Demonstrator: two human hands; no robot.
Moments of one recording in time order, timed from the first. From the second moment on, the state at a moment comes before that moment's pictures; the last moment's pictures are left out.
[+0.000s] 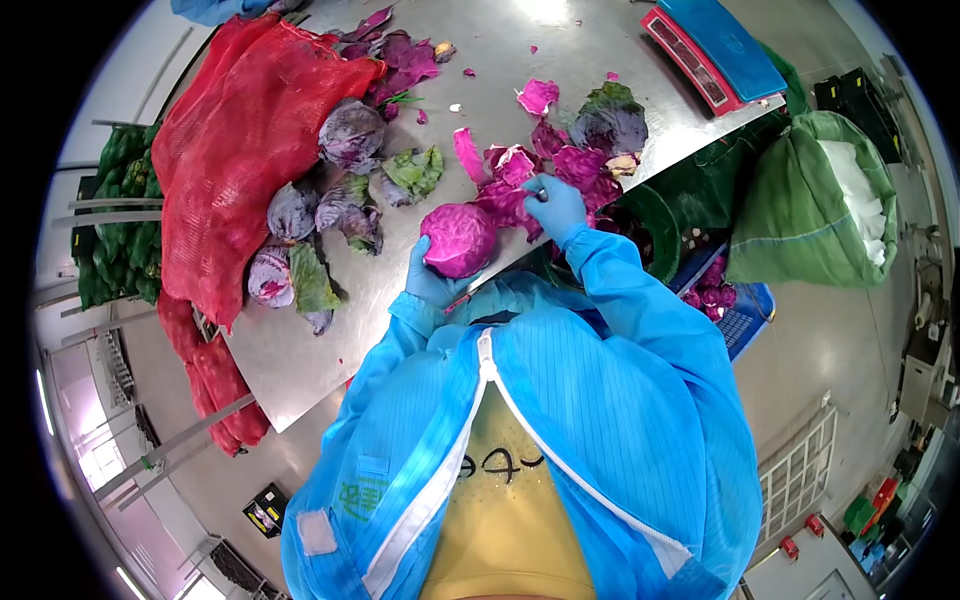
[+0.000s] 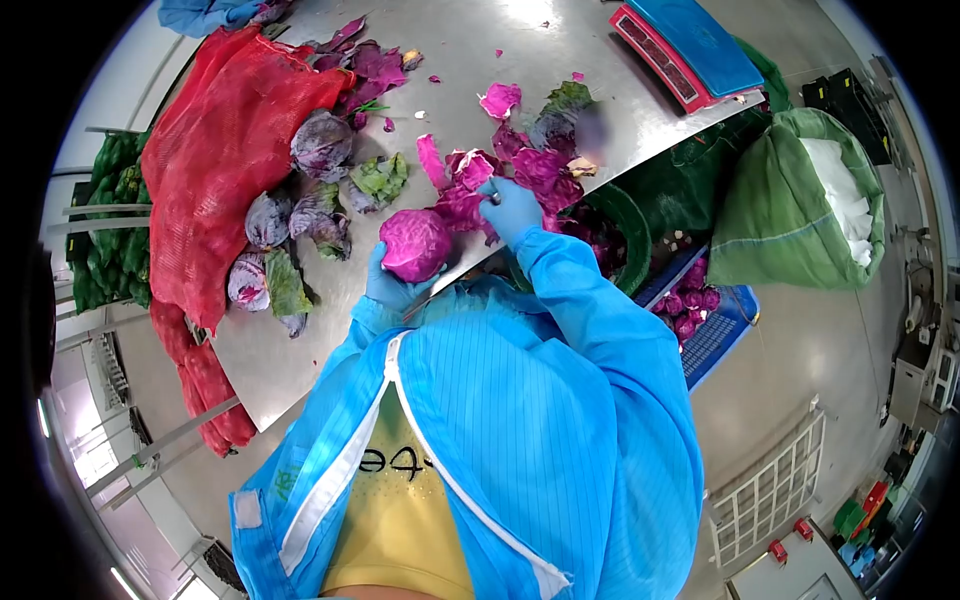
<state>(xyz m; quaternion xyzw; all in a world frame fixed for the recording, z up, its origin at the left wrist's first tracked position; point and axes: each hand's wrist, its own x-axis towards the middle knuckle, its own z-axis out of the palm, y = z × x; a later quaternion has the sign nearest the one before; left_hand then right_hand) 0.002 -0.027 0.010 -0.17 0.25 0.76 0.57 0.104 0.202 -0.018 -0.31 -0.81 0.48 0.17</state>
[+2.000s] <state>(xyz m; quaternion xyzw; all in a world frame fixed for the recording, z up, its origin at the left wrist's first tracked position) -0.016 -0.032 0.008 -0.18 0.17 0.80 0.54 0.114 0.201 -0.020 -0.30 -0.66 0.69 0.02</state>
